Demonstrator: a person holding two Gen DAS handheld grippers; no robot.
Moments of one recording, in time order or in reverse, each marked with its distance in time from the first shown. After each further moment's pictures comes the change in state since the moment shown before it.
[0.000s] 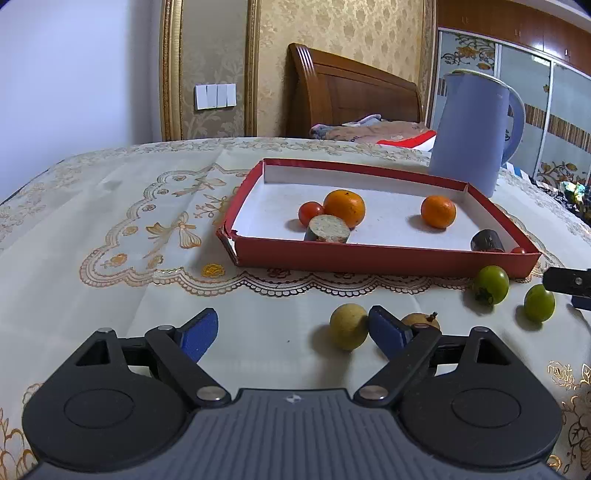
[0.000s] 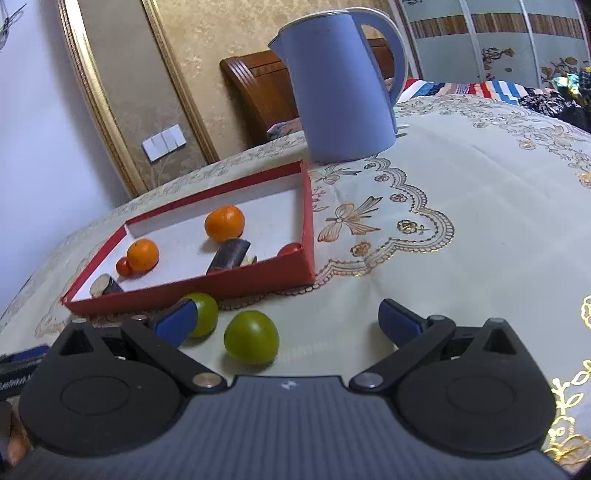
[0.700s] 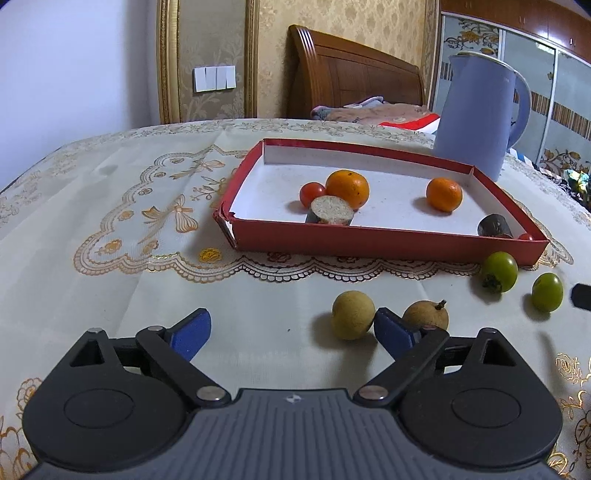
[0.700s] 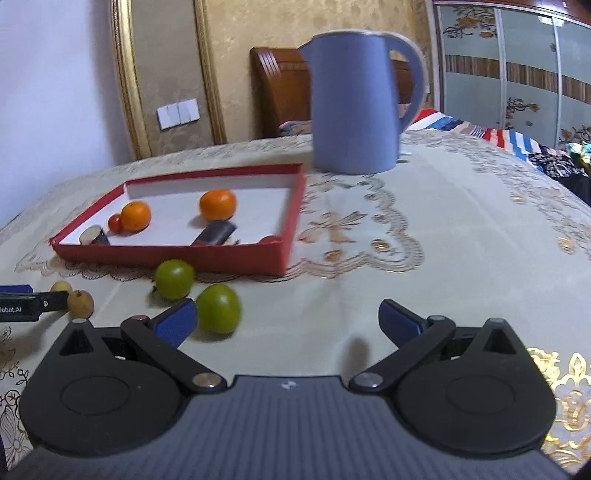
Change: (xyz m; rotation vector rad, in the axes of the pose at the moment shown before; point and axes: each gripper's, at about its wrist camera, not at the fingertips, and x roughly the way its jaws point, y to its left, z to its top) left arm 0.011 -0.001 0.000 0.000 0.061 0.006; right arm -0.011 0.005 -0.002 -0.222 0.015 -0.064
